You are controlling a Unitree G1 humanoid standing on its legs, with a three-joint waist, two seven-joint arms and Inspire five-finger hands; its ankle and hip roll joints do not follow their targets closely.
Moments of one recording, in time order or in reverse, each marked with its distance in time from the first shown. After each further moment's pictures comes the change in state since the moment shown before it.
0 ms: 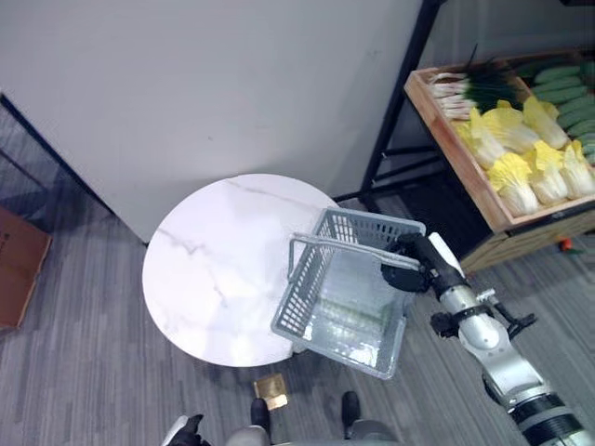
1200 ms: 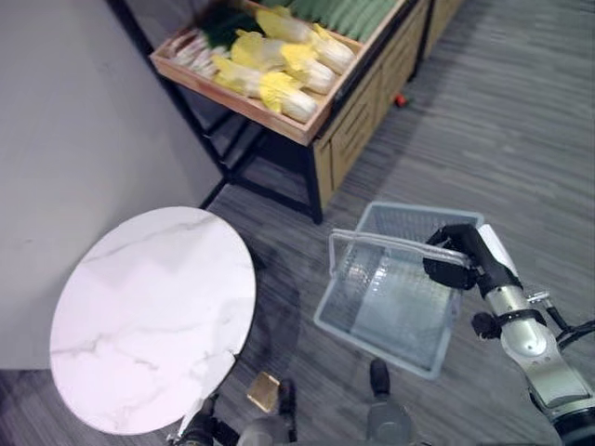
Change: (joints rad) left arm 0.008 -0.074 0.031 -0.046 -0.052 -0.019 0.021; right arm 0.089 -0.091 -0.113 -0.050 -0.041 -0.036 -0.040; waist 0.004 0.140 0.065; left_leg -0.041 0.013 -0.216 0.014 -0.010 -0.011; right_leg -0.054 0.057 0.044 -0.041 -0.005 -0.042
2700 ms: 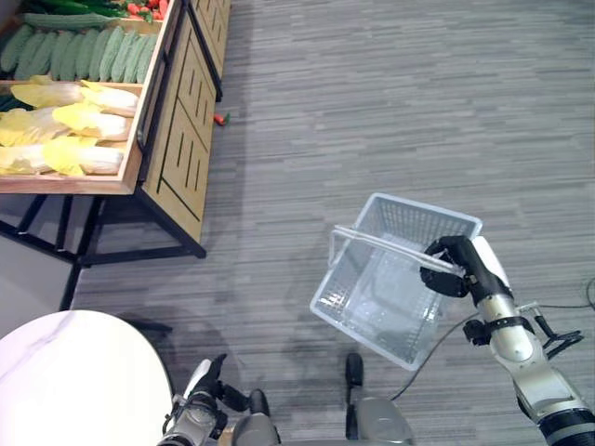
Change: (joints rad) left arm -0.096 0.031 -0.042 -0.046 0.024 -0.003 0.010; right arm -0.006 -0.002 -0.019 0.099 -0.048 -0.002 -0.024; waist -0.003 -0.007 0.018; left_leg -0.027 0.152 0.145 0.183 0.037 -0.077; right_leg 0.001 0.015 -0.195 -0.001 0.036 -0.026
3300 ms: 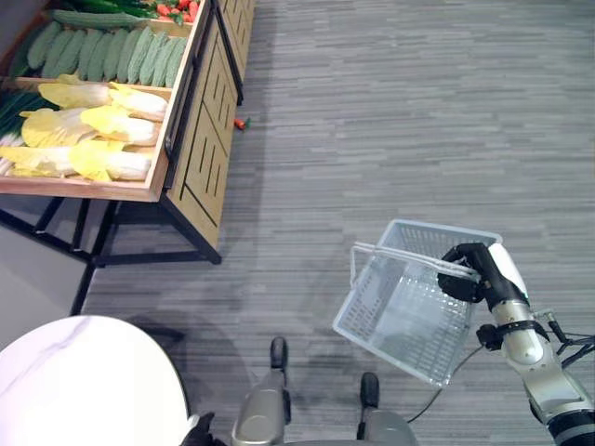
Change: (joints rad) left arm 0.117 -0.001 0.012 0.098 0.035 0.030 -0.017; right arm 0.060 0.020 -0.017 0.027 -0.039 0.018 -0.018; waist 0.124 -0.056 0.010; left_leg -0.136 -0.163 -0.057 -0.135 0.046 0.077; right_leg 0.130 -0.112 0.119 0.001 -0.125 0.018
